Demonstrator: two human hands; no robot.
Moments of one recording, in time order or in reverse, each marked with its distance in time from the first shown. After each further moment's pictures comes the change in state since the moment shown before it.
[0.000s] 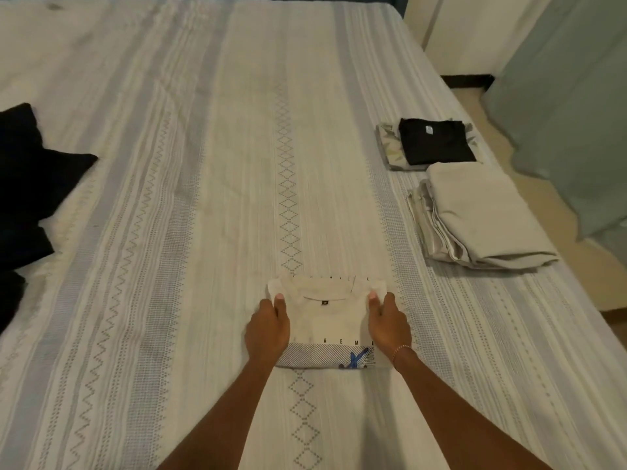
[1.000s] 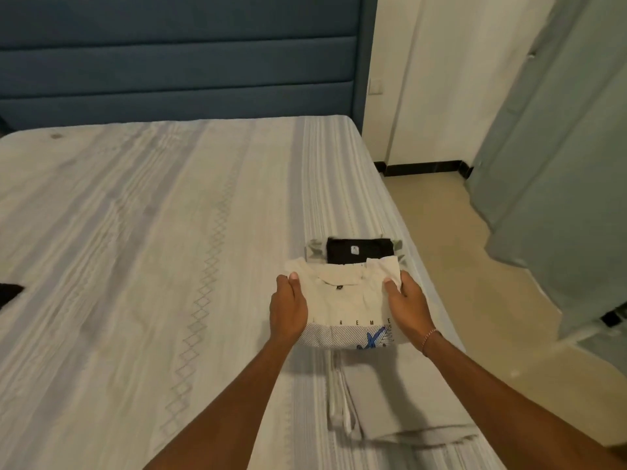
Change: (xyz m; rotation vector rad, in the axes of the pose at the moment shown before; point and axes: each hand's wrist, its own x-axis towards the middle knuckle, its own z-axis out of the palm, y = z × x) left_hand 0.108 0.407 0.087 -0.395 0.112 0.227; right_hand 0.288 -0.077 -0.307 0.394 0.056 -0.321
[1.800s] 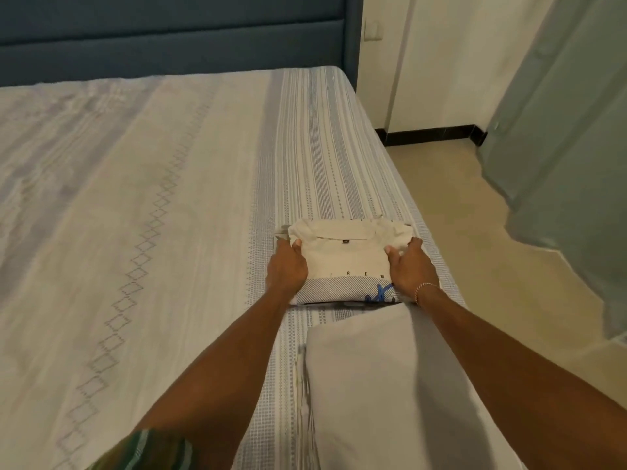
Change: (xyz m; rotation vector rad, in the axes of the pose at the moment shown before) left_hand 0.179 -0.059 0.158 0.250 -0.101 -0.108; right_hand 0.210 0.125 0.034 -0.467 0.022 0.138
